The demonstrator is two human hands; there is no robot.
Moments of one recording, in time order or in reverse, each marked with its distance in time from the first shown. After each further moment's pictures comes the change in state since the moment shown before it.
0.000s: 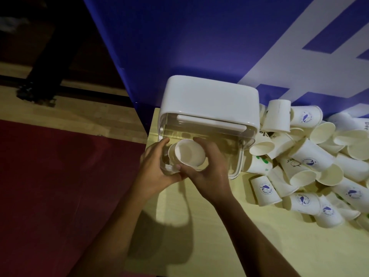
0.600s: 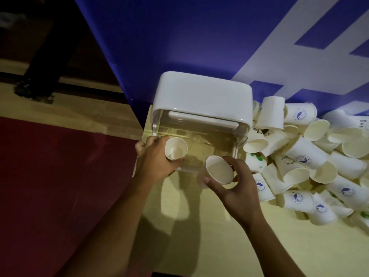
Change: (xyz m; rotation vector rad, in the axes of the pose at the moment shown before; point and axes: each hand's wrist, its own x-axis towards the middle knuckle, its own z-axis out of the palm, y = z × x) left_hand 0.034 0.005 0.027 0.460 0.077 0.067; right_hand -0.044 0.028 -0.072 -0.028 -0.001 0.238
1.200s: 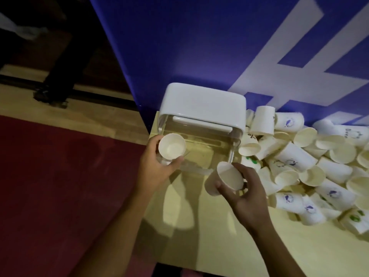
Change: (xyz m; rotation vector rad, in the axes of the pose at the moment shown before) left_hand -0.055 0.029 -0.046 -0.694 0.217 -0.075; right_hand -0.029 -0.023 -0.041 0.071 -0.003 -0.006
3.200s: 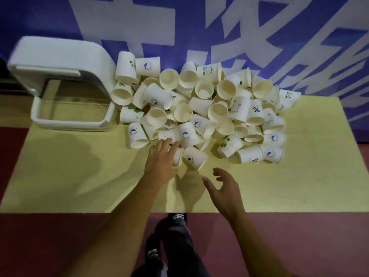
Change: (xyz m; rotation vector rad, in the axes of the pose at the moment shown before) left_hand -0.221 0.086 0.360 1.002 -0.543 0.326; right_hand -0.150 0.241 -0.301 -0.220 0.023 0.308
